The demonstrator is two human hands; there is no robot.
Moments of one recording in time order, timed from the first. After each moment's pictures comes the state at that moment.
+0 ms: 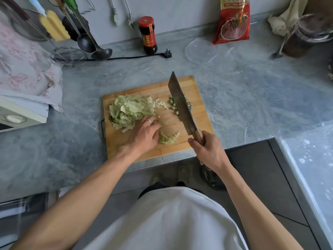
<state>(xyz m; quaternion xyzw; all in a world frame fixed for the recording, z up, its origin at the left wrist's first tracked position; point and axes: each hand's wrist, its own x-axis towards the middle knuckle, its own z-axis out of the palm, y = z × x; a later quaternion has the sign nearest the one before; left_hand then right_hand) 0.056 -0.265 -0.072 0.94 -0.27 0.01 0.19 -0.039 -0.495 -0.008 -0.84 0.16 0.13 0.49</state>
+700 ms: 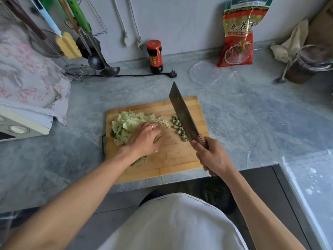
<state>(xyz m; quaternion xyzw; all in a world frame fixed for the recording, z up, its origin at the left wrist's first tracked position) 0.103 -0.270 -0.054 0.95 -0.29 -0.02 0.11 0.010 -0.513 0.003 -0.83 0.13 0.15 0.52</state>
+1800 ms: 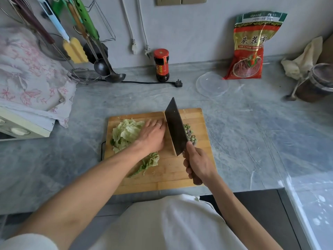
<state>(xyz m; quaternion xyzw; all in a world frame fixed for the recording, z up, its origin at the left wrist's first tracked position) 0.153 -0.307 -0.052 0.97 -0.23 -0.09 -0.07 0.050 -0.483 -0.010 -0.74 0.20 0.23 0.60</state>
